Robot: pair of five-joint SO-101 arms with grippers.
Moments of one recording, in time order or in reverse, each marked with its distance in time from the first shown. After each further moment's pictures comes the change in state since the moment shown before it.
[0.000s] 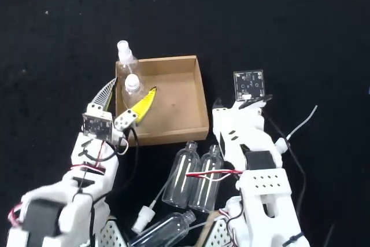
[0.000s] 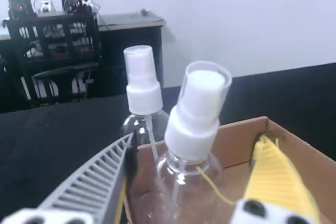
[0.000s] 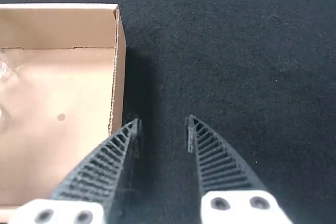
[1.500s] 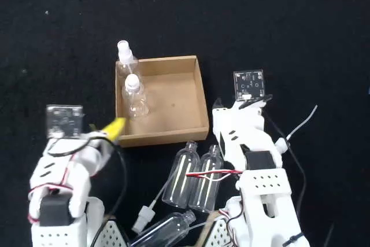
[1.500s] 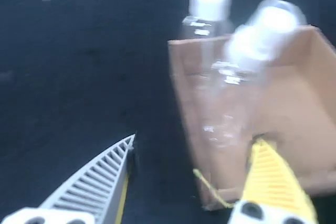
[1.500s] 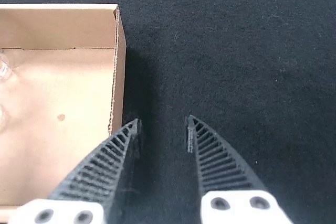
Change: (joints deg) left arm -12.5 -82.9 -17.5 131.0 0.0; right arm 0.0 0.0 0.0 0.0 0.0
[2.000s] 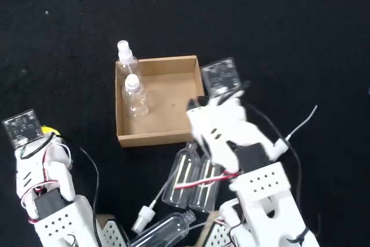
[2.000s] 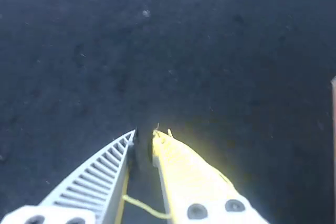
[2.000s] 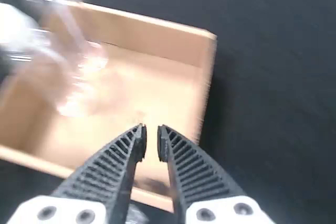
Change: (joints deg) left arm -27.3 0.6 16.7 -17.4 -0.5; right arm -15.1 0.0 -16.7 18.9 0.0
